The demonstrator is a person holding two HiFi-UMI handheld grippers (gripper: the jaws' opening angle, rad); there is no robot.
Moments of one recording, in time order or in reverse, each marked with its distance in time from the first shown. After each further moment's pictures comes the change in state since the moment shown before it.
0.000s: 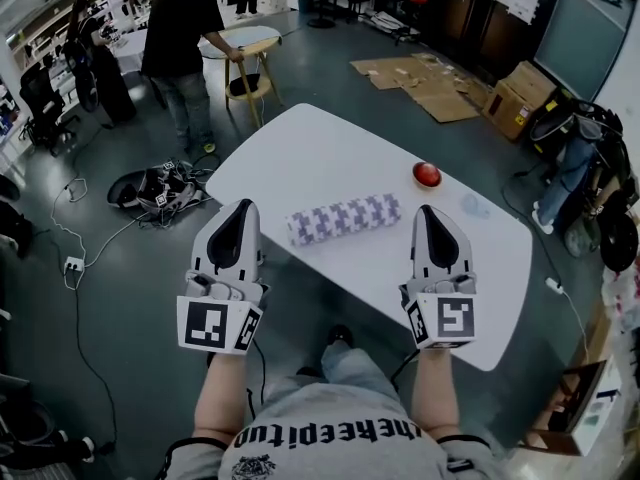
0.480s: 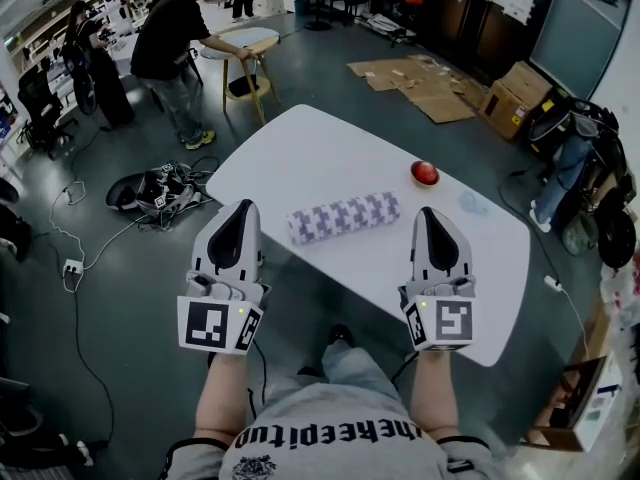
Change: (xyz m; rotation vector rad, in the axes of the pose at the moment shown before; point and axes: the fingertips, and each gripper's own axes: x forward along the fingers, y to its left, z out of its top) left arm -0.019 -0.003 0.013 -0.004 -0.004 -0.007; right arm -0.023 0.010 0.016 -0.013 -0.012 -0.028
